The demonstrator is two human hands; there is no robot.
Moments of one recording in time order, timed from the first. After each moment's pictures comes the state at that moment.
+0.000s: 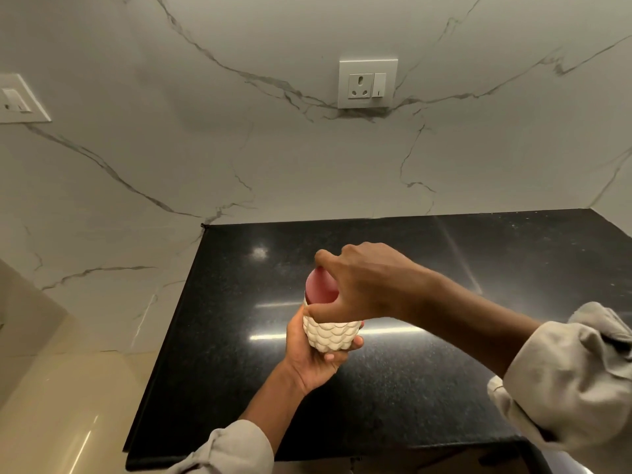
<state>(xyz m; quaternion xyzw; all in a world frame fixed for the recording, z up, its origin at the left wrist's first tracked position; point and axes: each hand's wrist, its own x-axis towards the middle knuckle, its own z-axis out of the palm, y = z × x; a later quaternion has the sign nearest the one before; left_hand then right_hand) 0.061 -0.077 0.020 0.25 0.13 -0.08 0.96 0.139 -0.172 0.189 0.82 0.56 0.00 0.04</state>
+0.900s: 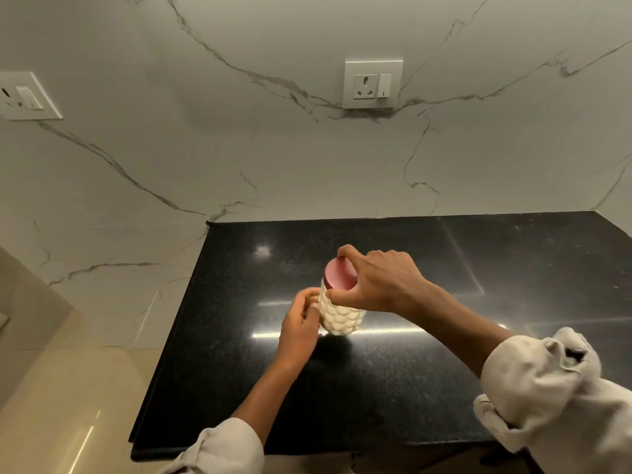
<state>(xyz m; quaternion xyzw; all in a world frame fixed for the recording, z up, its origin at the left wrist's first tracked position) 0.057 -0.064 0.018 0.69 0.25 0.18 0.65 0.173 -0.176 0.135 0.89 0.46 0.02 -0.01</state>
